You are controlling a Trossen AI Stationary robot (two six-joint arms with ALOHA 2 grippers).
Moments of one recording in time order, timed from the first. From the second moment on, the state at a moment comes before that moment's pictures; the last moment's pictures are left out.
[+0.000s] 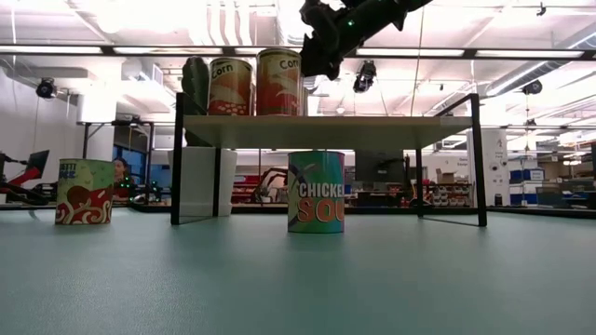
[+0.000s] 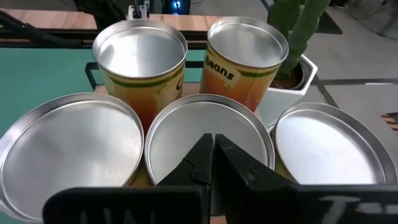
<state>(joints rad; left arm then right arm) -0.49 0.74 0.72 -0.18 -0.72 0.37 -0.31 1.68 1.47 -0.31 -0.13 -0.19</state>
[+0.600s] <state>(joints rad) -0.49 0.74 0.72 -0.18 -0.72 0.37 -0.31 1.68 1.52 -0.32 -0.13 -0.22</state>
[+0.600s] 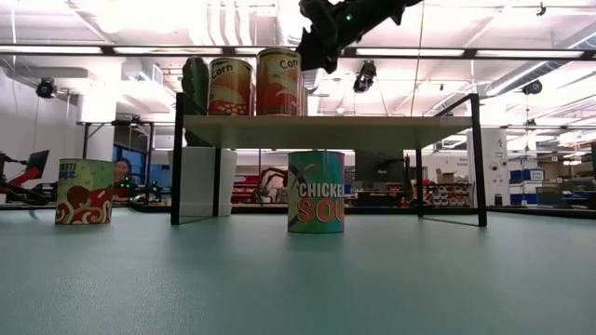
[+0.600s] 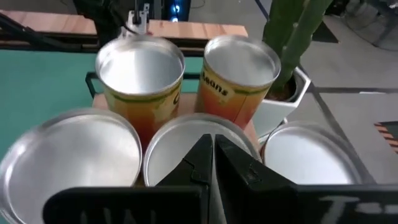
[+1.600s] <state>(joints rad) -0.49 0.74 0.72 -0.18 -0.72 0.37 -0.41 1.70 1.54 -0.50 0.15 -0.24</state>
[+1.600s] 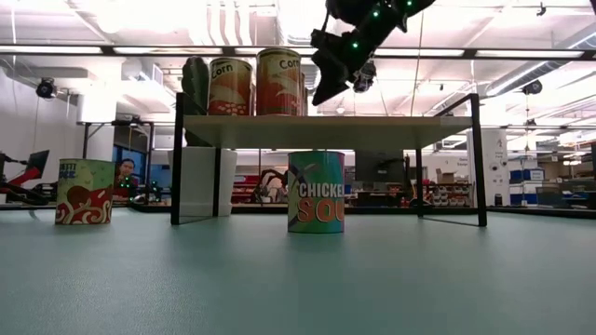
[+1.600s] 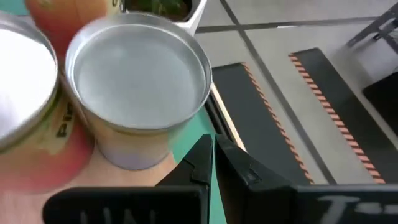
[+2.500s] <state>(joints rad) -0.49 0.74 0.72 -0.18 -0.72 0.37 -0.40 1.70 1.54 -0.47 0.11 -0.22</state>
